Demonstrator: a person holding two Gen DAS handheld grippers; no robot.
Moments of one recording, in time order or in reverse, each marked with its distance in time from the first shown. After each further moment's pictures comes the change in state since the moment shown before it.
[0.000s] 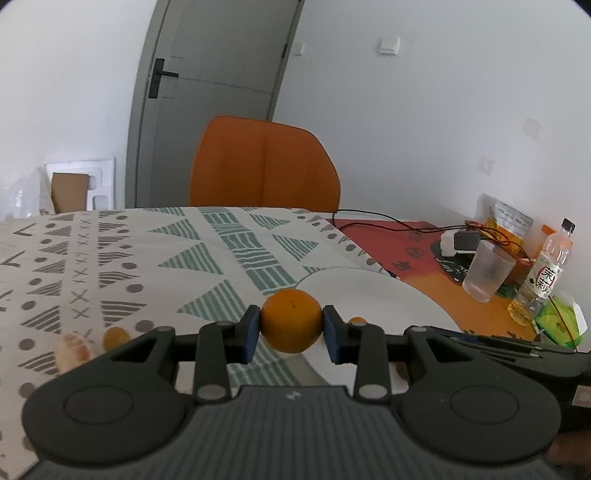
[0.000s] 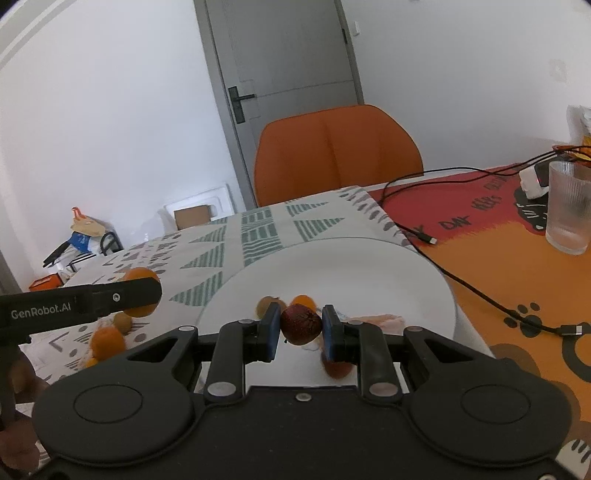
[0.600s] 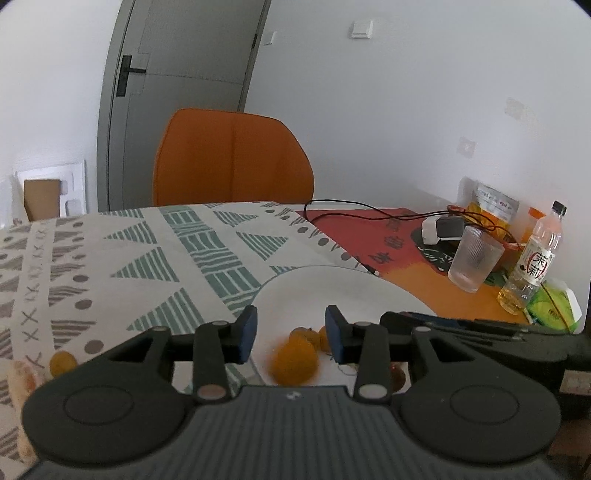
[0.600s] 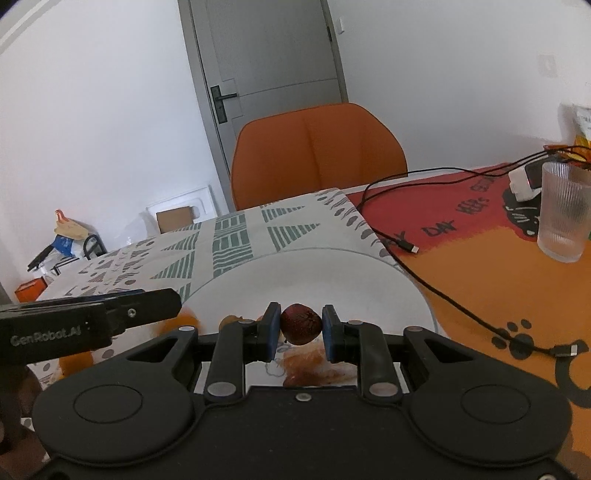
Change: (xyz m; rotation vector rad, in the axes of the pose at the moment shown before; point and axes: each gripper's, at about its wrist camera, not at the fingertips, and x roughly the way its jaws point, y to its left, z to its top) left arm 0.032 -0.019 0.007 0.057 0.023 -0.058; right arm 0.020 -0.013 0.012 -0.005 0.001 -0.052
